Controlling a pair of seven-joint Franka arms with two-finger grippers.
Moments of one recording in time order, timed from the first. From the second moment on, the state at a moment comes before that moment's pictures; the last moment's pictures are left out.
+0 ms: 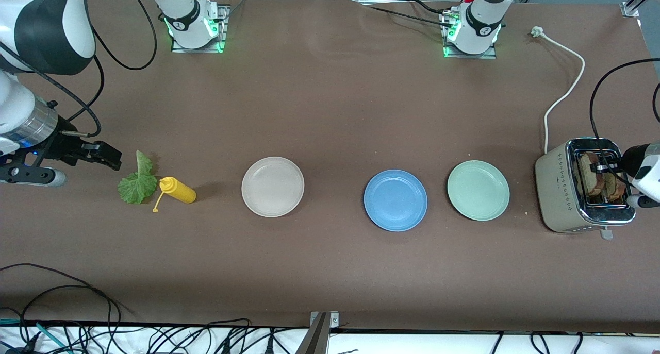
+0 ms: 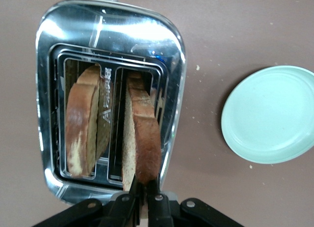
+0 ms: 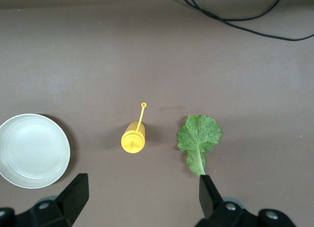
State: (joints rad) left arm 0.25 0.41 -0.01 -1.52 0.07 1.69 0.07; right arm 0.39 0.26 -0.35 -1.47 0.03 1.77 0.12
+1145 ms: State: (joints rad) left arm 0.24 0.30 -0.12 -1.35 0.07 1.42 0.07; right arm 0.38 0.26 -0.35 -1.47 0.03 1.77 0.12
